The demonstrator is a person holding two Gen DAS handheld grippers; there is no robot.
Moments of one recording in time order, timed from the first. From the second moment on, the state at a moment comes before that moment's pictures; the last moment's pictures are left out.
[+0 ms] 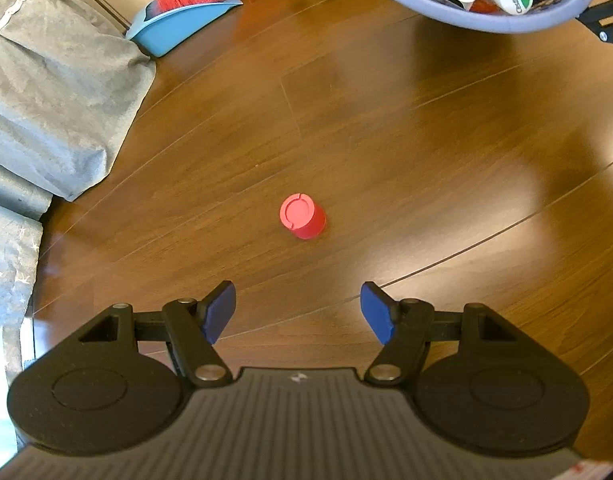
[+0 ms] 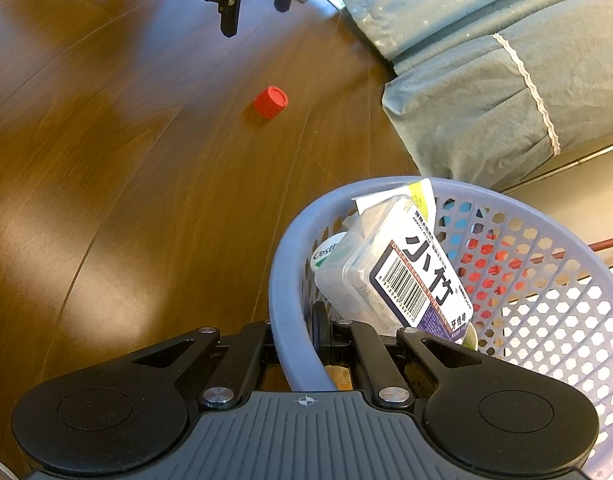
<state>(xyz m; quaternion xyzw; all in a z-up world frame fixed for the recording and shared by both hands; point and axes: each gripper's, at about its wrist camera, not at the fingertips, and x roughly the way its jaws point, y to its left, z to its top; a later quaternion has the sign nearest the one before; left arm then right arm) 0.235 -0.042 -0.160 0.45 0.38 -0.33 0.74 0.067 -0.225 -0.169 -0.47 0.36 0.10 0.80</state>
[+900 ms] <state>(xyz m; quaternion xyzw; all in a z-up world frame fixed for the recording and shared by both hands) 0.301 -0.064 -0.195 0.36 0.42 -0.34 0.76 0.071 -0.221 -0.170 -0.47 0.36 0.11 0.80</state>
